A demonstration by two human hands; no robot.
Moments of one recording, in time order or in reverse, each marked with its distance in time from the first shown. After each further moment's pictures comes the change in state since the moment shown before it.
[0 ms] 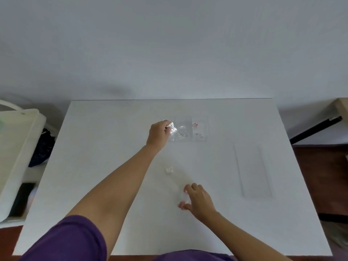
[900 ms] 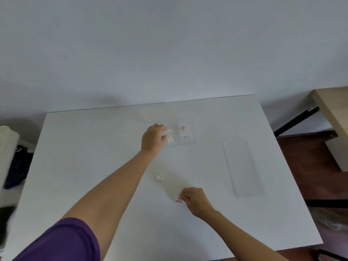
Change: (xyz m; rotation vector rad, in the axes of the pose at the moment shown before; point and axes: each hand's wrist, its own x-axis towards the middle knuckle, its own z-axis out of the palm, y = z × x) left_hand 0.019 0.002 0.034 0.247 -0.068 0.170; right_hand 0.011 0.016 -0.010 0.444 0.032 0.190
